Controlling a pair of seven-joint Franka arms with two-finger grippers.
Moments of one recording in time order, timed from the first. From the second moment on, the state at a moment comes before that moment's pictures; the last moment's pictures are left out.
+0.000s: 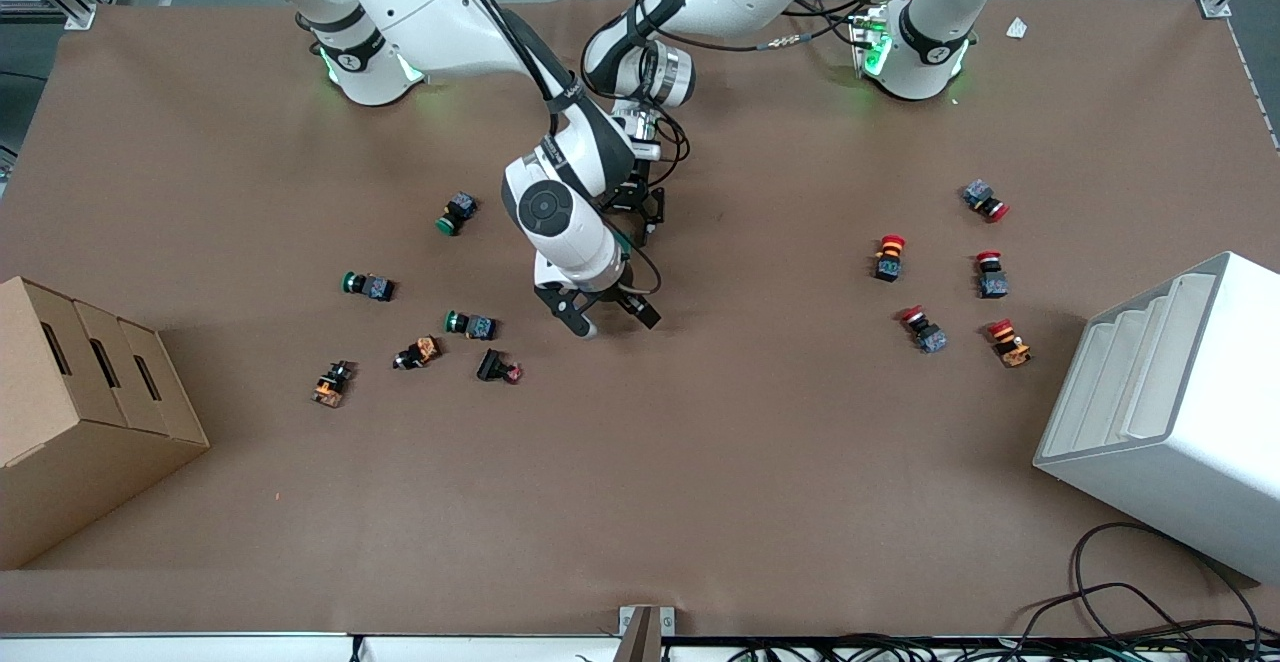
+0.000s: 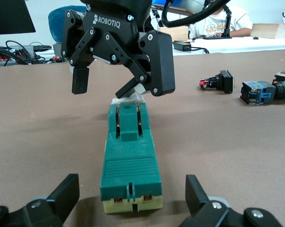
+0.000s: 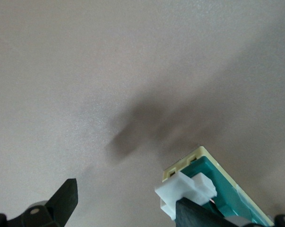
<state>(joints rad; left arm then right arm) -0.90 0.89 -0.43 -1.91 2.04 1.81 -2.61 0.76 0.70 -0.01 -1.74 0.37 2.62 1.26</state>
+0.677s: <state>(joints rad) -0.90 0.89 -0.43 -1.91 2.04 1.81 -2.61 0.69 0.71 -0.02 -1.66 0.37 2.52 1.19</state>
